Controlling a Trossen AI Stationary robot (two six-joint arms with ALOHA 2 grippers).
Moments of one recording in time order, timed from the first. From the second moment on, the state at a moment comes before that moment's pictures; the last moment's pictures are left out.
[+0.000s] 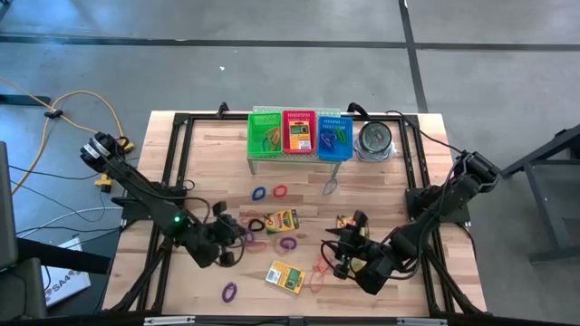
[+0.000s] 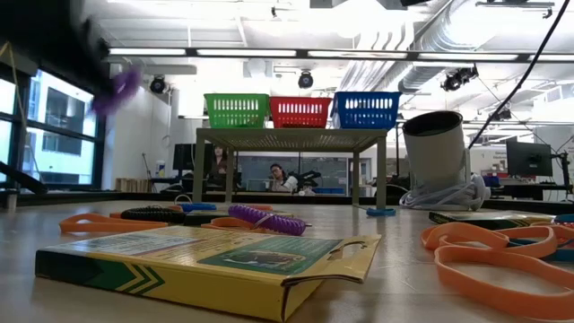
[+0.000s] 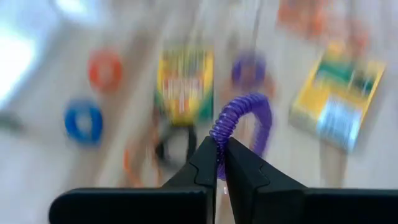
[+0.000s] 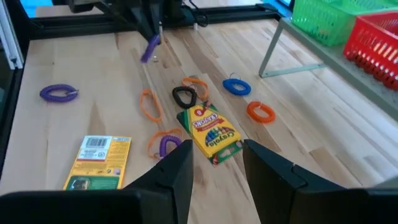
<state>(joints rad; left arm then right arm) -0.71 1.28 0.80 -0.42 -0.69 -0.73 0.73 1.59 1.17 -0.50 0.94 0.76</state>
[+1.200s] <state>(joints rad) -0.56 1.72 0.80 0.77 -1.00 0.13 0.49 1.75 1.17 -0.05 0.69 0.52</state>
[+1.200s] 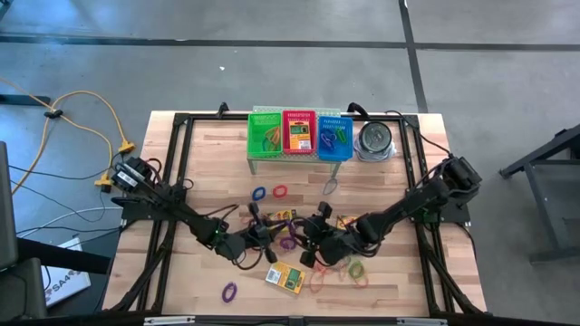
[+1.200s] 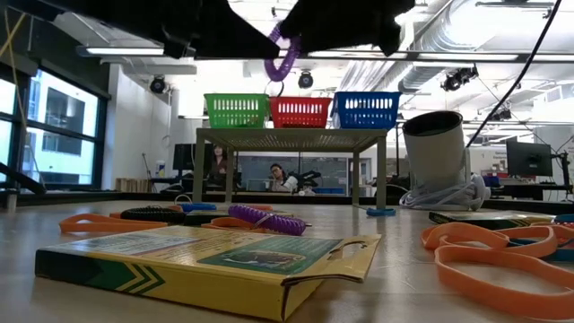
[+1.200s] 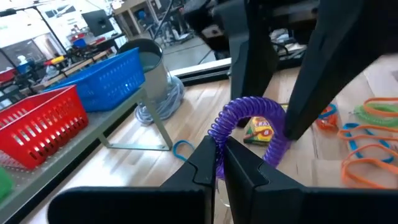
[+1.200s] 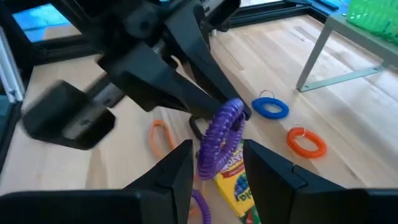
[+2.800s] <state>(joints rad) -0.62 1.72 0.80 0.76 -0.92 0.12 0.44 1.80 1.17 -0.01 0.44 0.42</state>
